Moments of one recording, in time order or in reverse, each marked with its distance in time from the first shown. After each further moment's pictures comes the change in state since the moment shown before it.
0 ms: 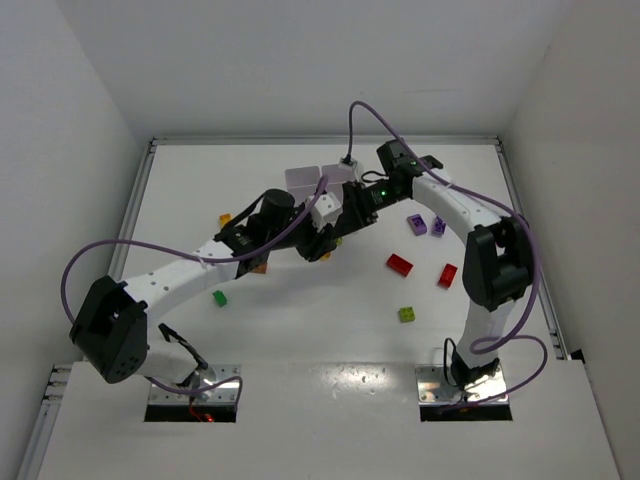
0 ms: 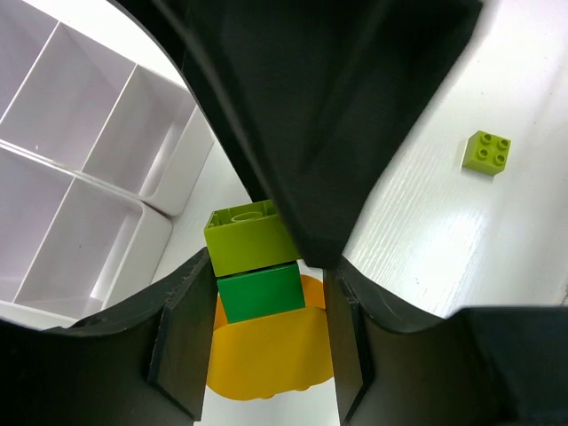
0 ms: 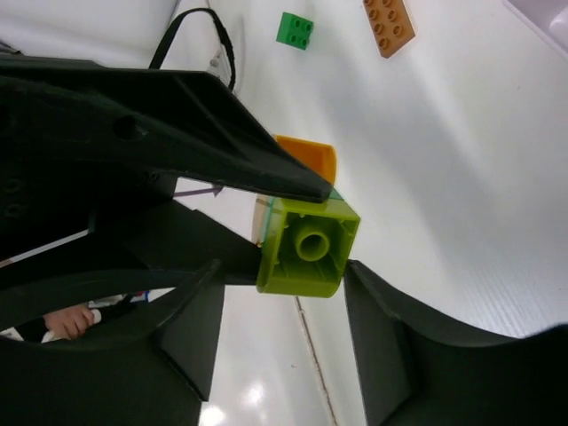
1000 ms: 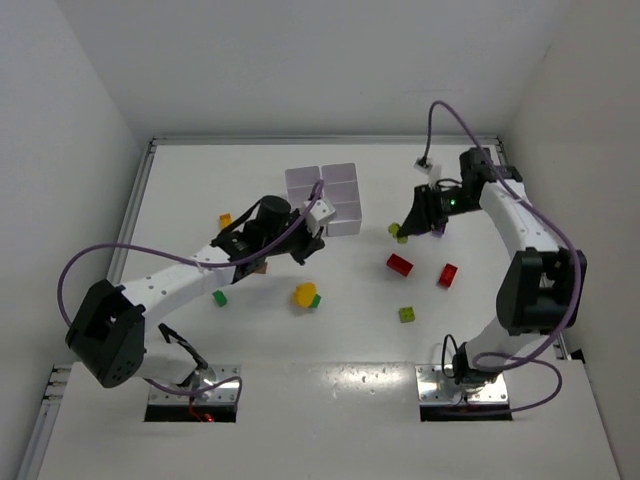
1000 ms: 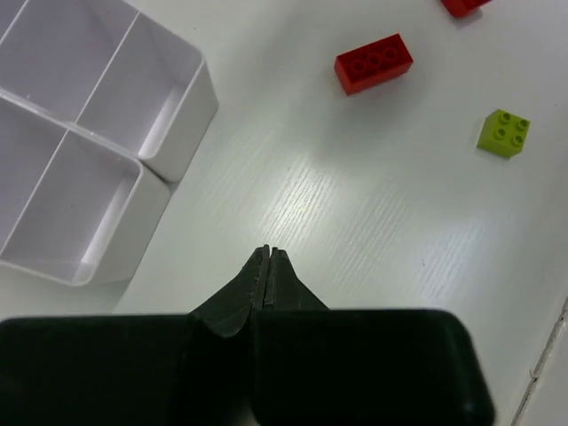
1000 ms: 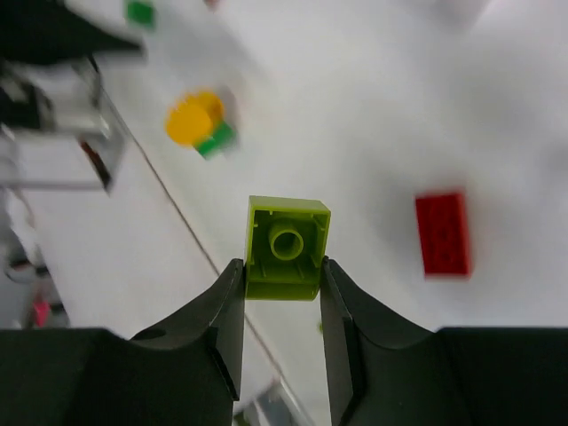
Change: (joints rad) left arm 0.007 -0.029 -0.061 -0.005 -0.029 -0.014; right arm -0.389 -0.206 -0.151 -0.145 0.127 -0.242
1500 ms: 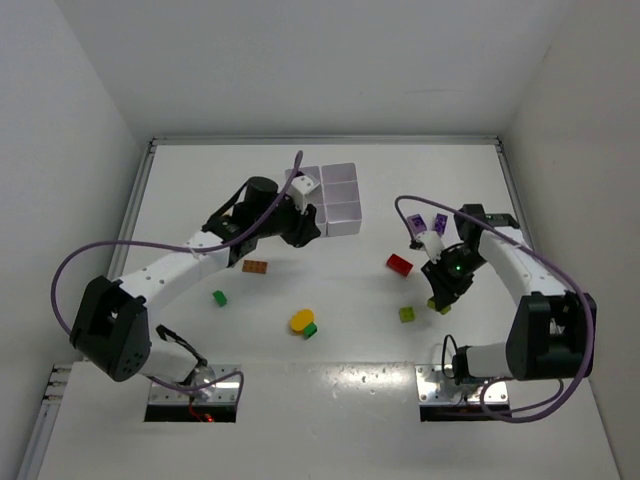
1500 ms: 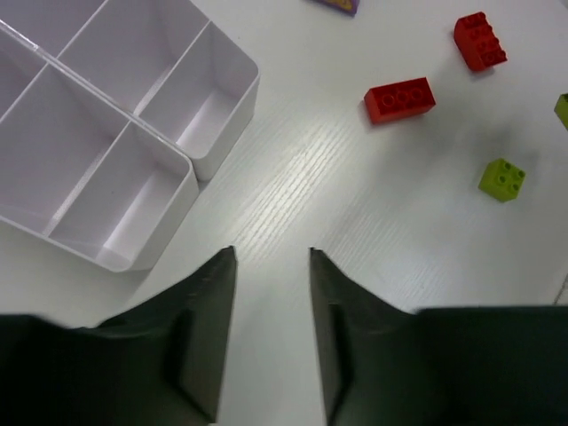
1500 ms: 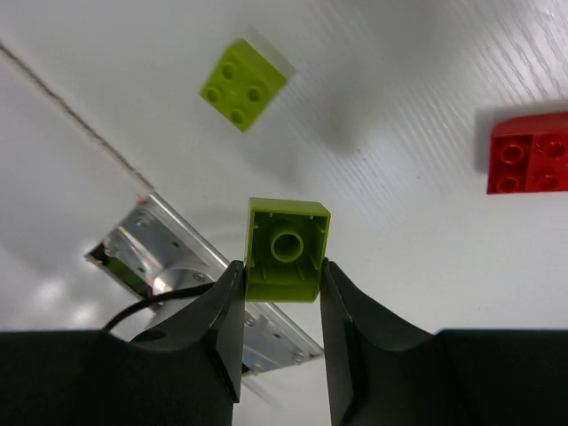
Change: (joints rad) left arm 0.120 0.033 0.088 -0.053 0.055 -0.109; right arm 0.035 -0.304 -0.470 -0.209 0.589 -0.458
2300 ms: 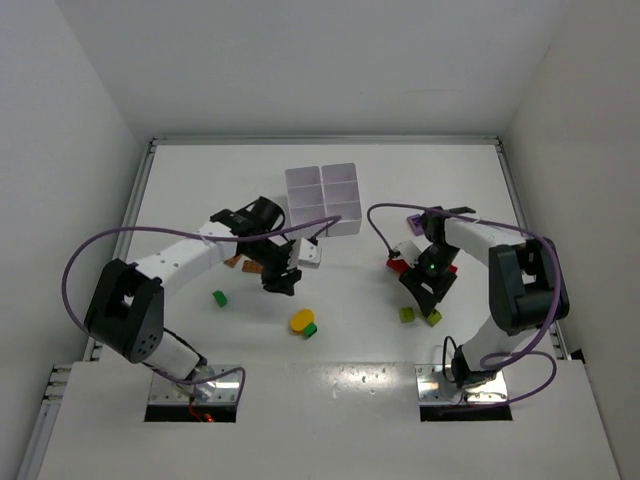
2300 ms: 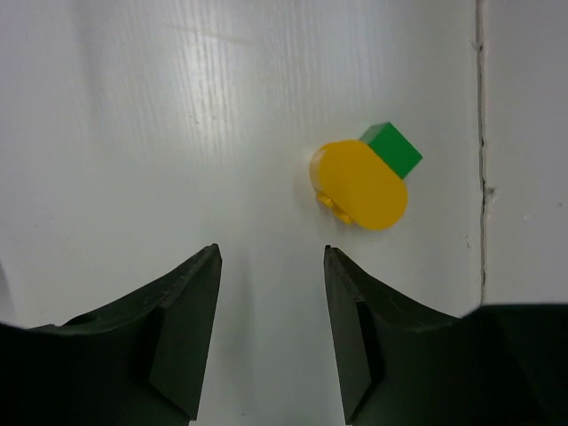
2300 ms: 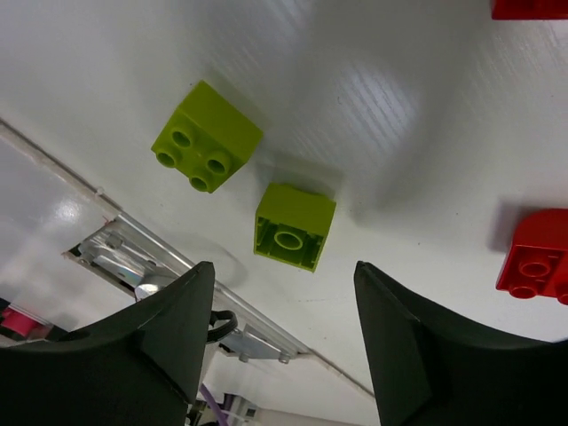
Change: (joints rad) left arm 0.042 0.106 0.062 -0.677 0.332 0.878; right arm 0.164 0.289 0.026 0.108 0.153 0.110
